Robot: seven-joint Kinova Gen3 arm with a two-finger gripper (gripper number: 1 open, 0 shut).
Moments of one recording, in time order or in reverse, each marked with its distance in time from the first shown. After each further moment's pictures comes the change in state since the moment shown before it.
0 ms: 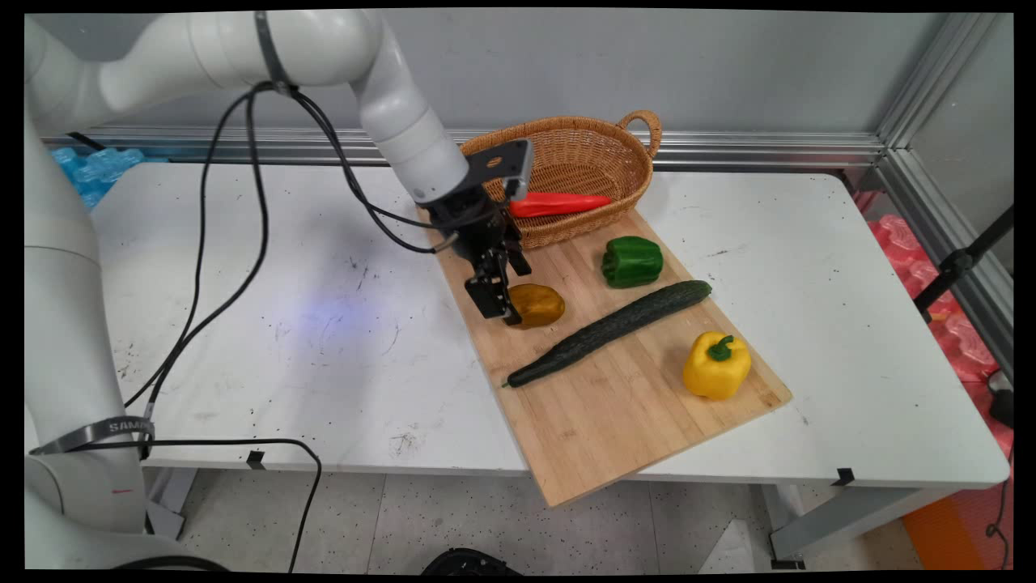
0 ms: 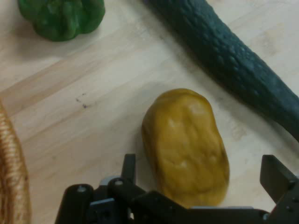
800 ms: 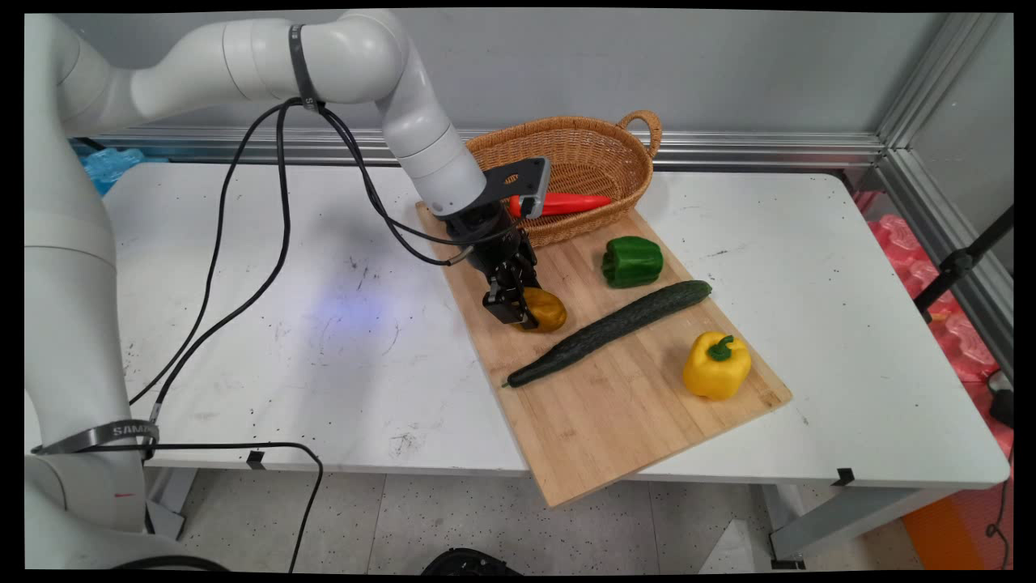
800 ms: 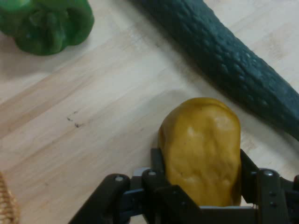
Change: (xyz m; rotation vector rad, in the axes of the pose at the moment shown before) arm 0.008 -0.004 0.023 -0.014 -0.006 0.048
